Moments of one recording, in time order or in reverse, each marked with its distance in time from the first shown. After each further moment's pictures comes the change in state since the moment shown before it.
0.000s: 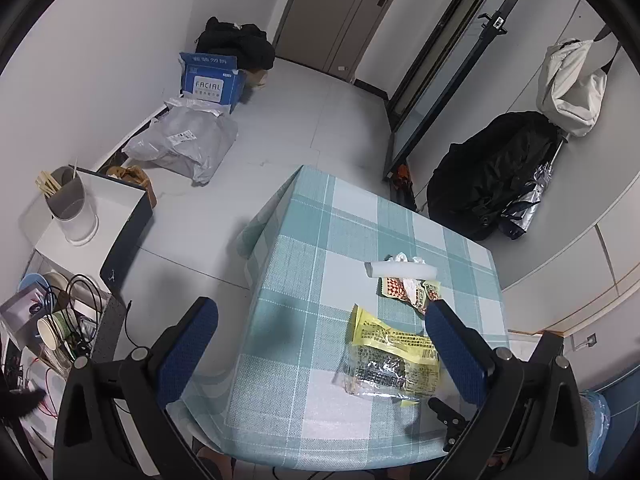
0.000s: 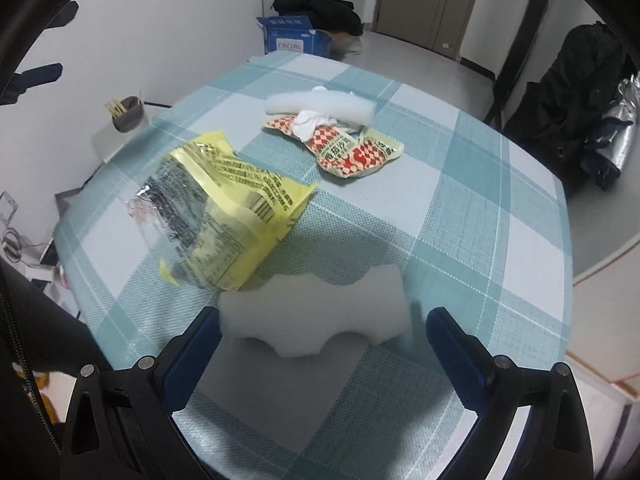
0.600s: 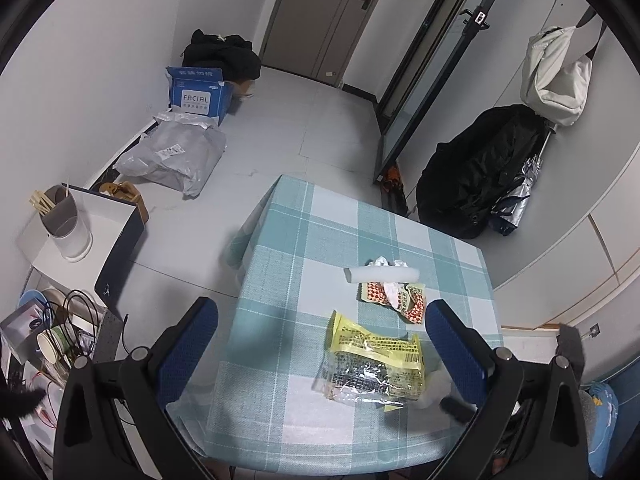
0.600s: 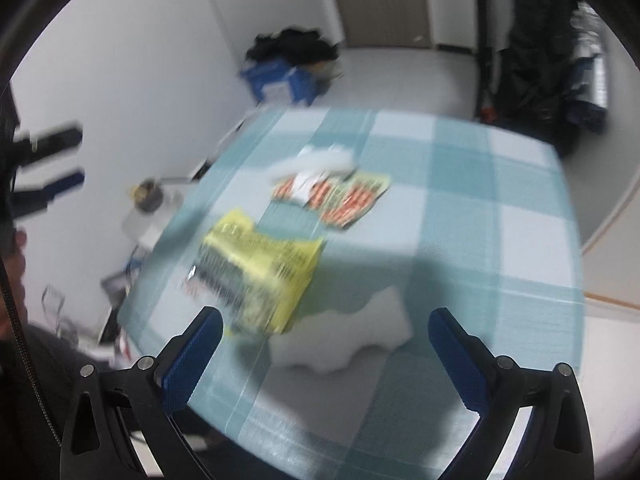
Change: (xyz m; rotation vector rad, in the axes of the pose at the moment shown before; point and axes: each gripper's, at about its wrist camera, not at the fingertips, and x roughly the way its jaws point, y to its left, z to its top) left arm -0.006 -0.024 -0.001 0.042 -0.031 -0.005; right arm -0.037 -0.022 0.008 0.239 -0.085 0.175
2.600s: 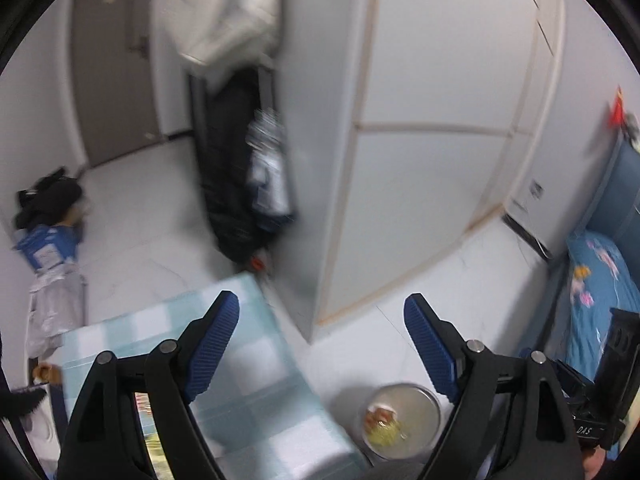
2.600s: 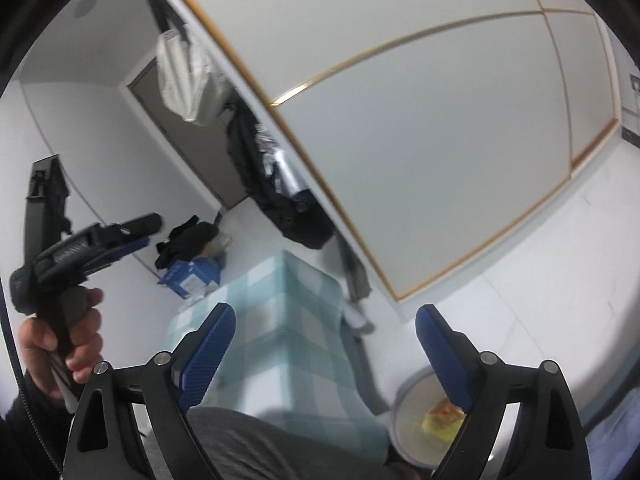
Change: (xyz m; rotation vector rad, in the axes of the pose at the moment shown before) left arm -0.020 -0.319 -0.021 0.607 -0.030 -0.227; right arm -0.269 -0.227 -0.138 0.626 -0.531 -0.136
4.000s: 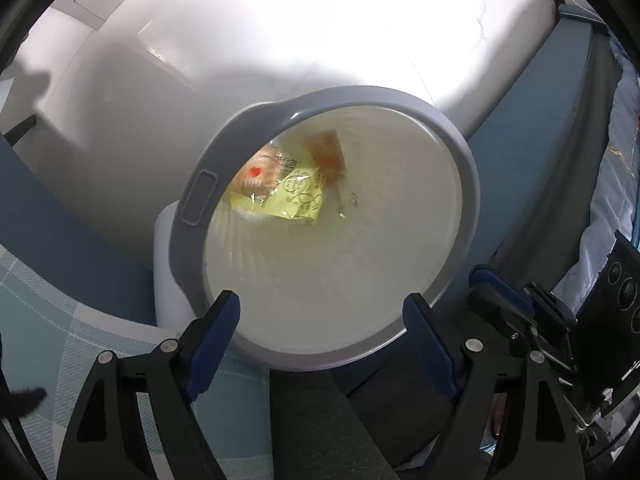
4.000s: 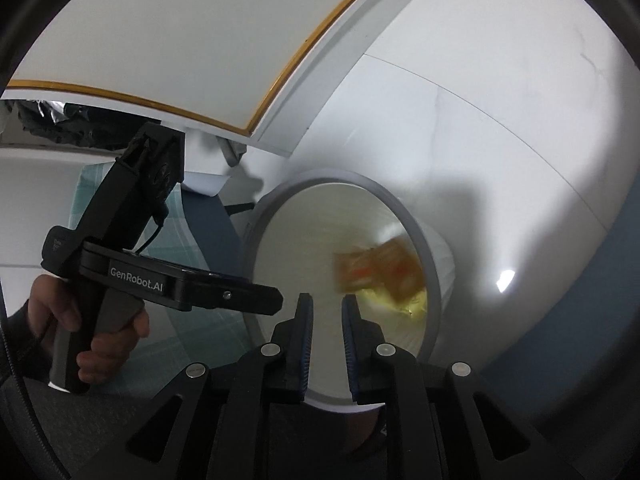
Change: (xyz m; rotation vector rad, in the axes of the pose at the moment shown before) left arm 0.368 -0.152 -0.250 0.152 1.412 -0.336; right arm 0.133 -0.234 -0.160 0.506 0.528 -0.132
